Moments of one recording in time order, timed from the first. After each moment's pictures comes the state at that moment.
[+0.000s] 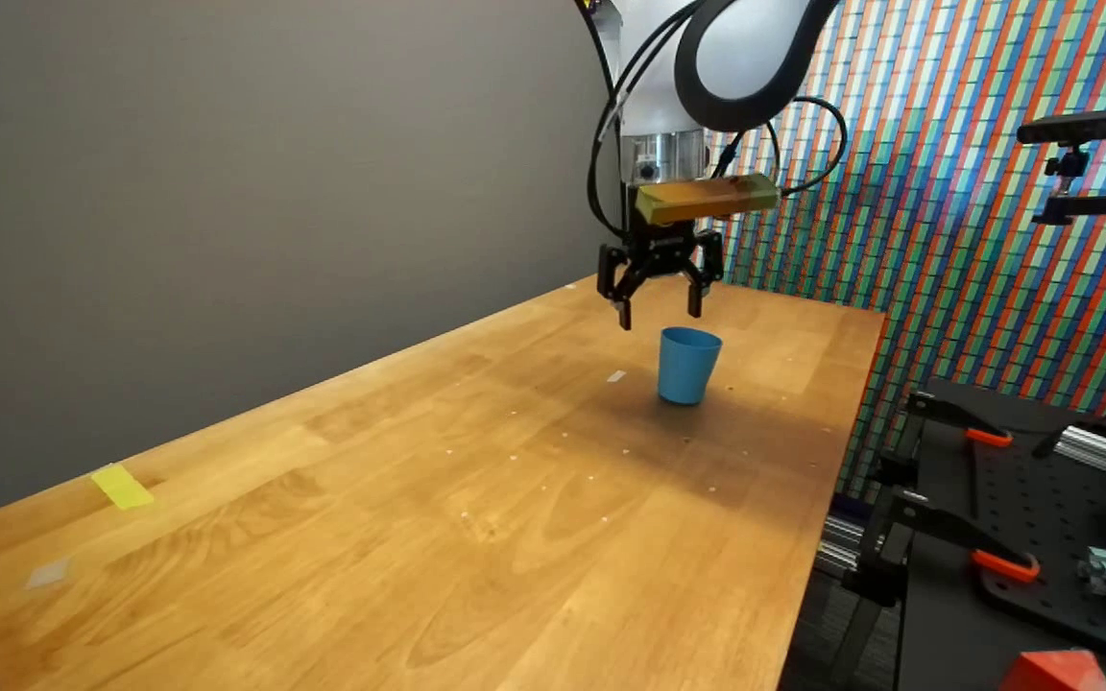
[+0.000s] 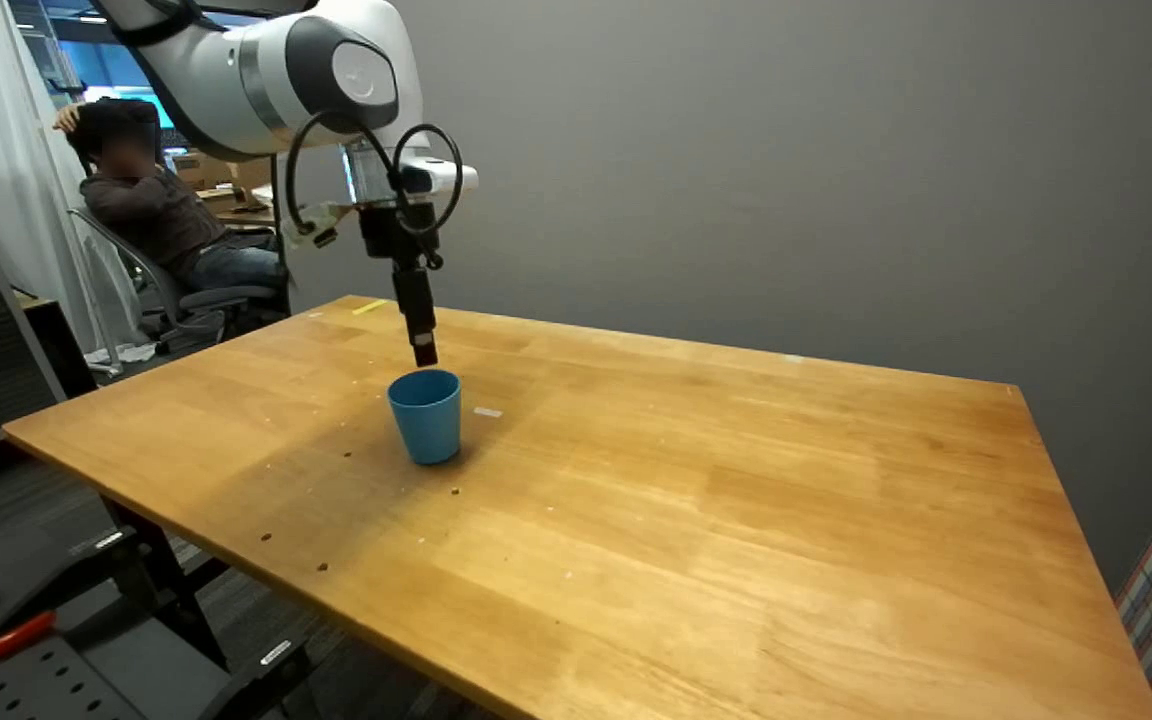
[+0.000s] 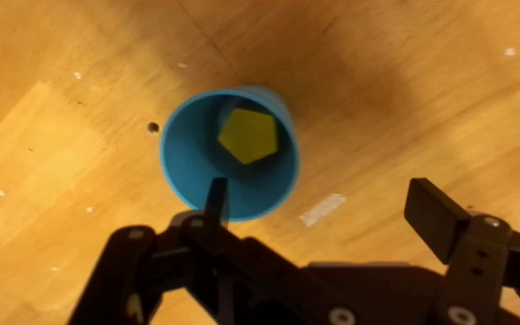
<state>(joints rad) 0.12 0.24 0.00 -2.30 -0.11 2.48 0.85</state>
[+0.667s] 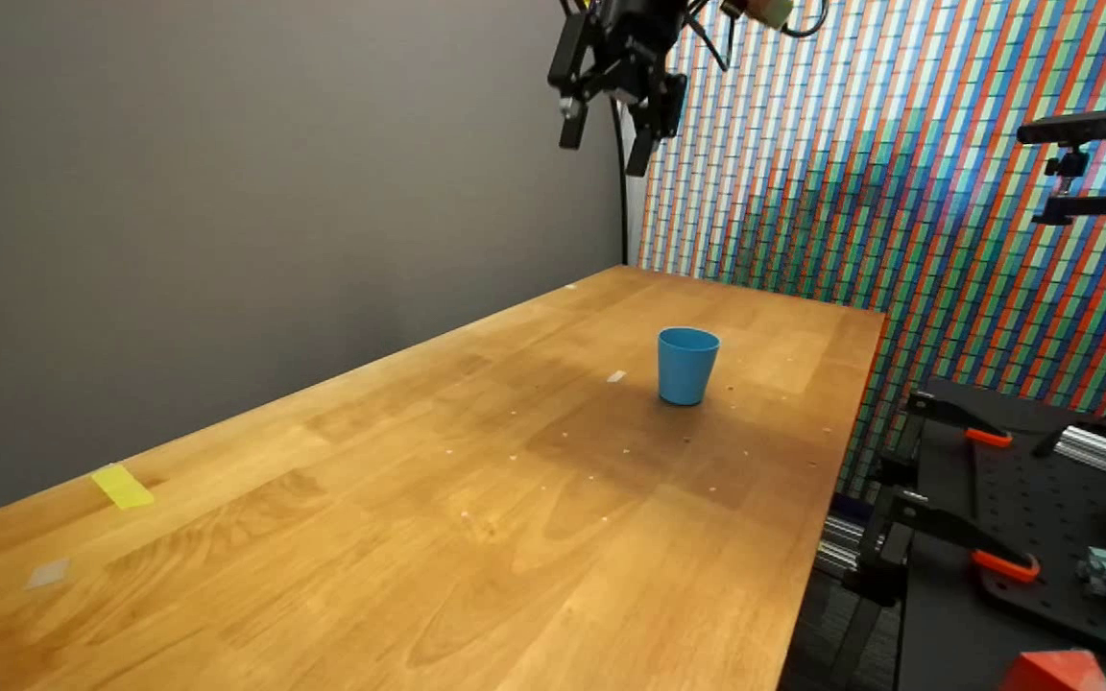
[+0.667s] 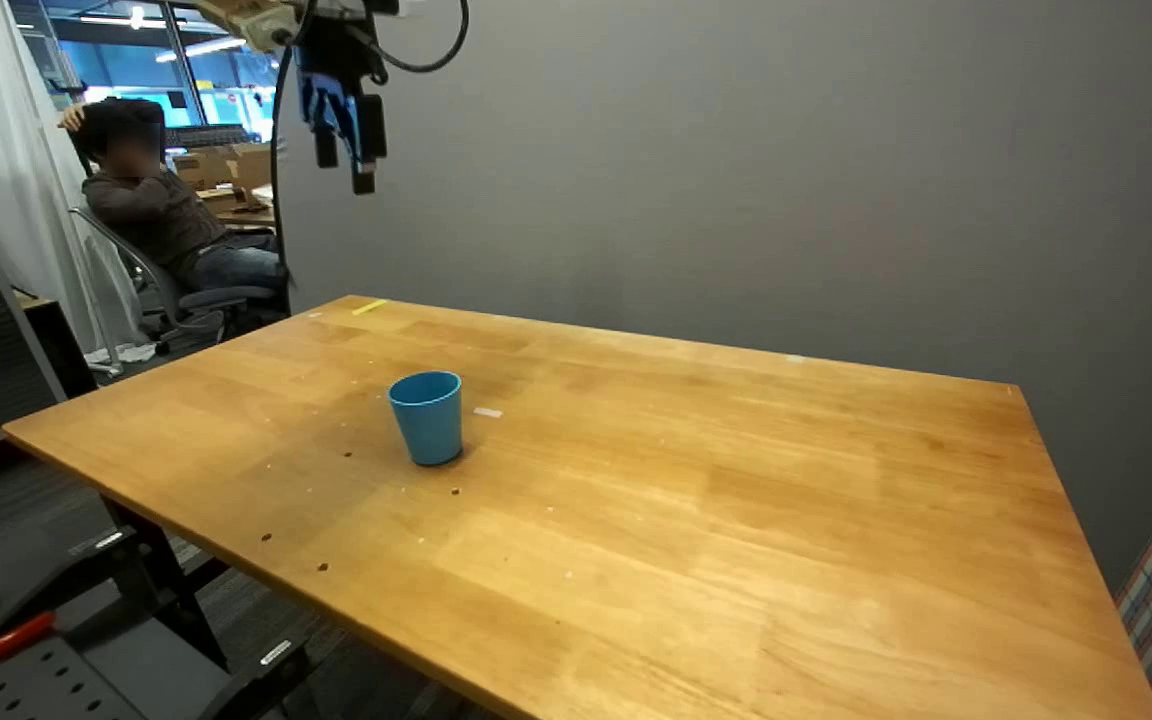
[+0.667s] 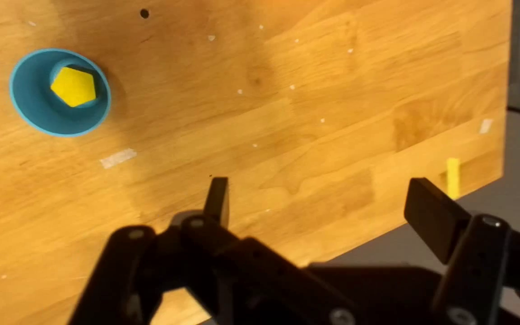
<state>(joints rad) 0.12 -0.05 0.08 -2.20 0.34 2.24 0.22</state>
